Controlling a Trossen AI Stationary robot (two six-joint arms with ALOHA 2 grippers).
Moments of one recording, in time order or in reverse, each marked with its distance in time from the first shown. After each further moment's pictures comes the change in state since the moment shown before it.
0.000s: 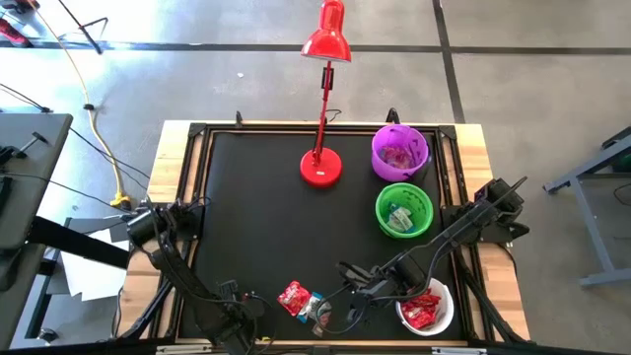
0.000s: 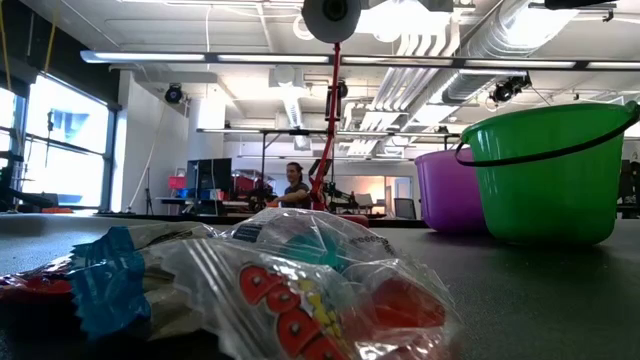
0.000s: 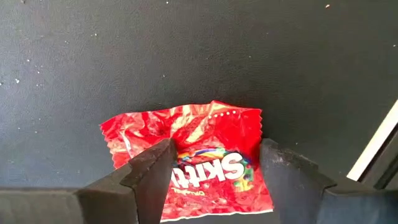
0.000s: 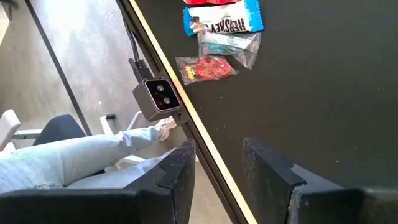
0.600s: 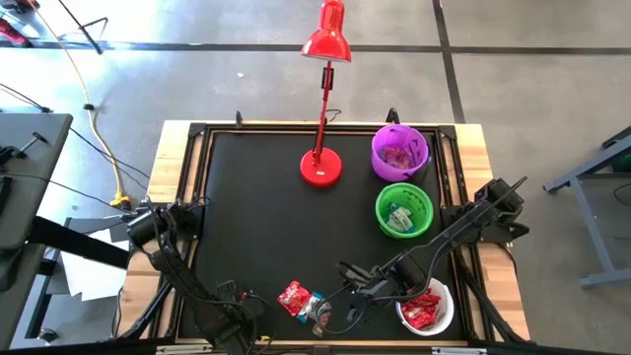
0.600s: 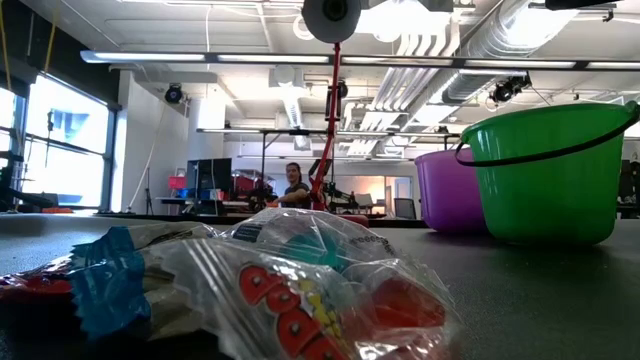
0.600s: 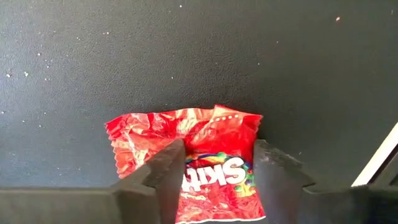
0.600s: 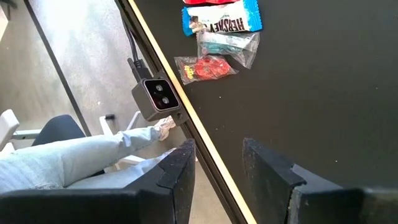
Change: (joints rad) left arm -0.001 0.019 0.000 -0.003 -0.042 -0.063; right arm 0.000 0.000 0.000 -0.003 0.000 0.002
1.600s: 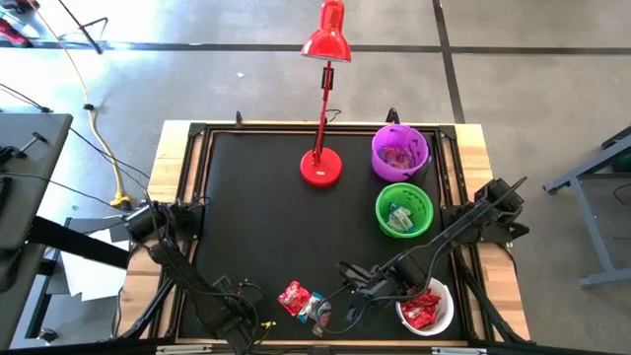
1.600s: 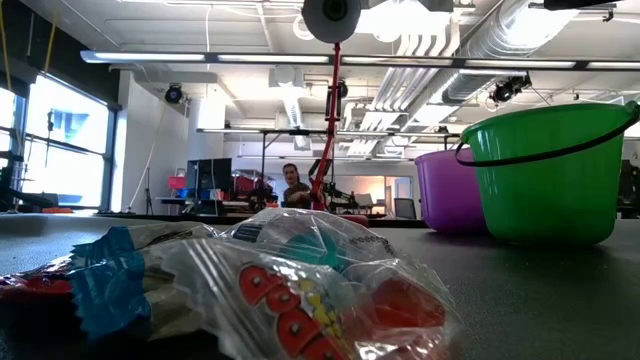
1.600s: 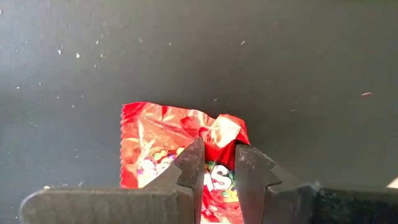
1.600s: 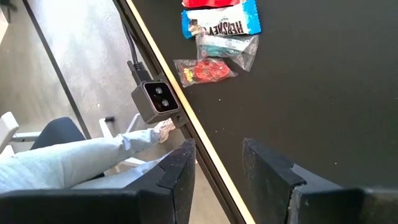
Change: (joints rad) left arm 0.023 -0.082 -0.014 -0.011 -0.025 -0.256; right arm -0.002 0.000 0.000 0.001 0.011 0.002
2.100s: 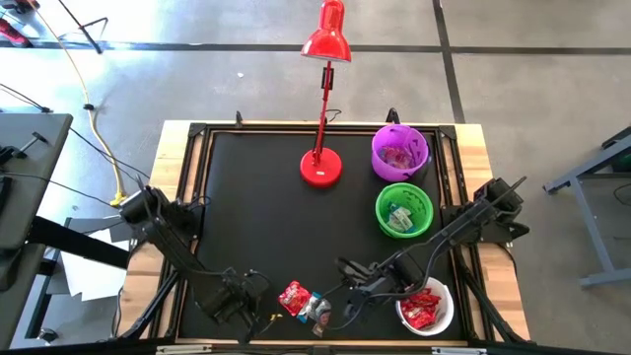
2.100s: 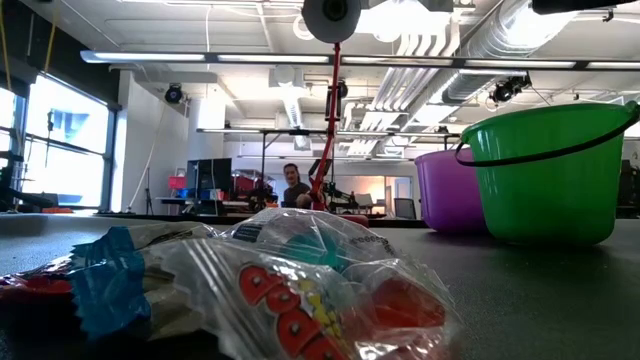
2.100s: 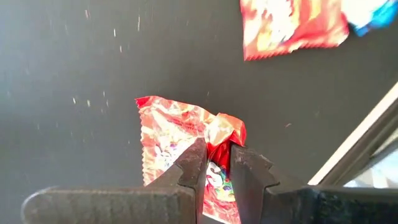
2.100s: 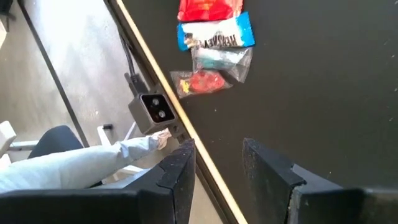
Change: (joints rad) left arm 0.073 -0.130 0.004 0.007 -0.025 0.081; right arm -0.019 0.000 0.000 -0.001 0.024 -0.003
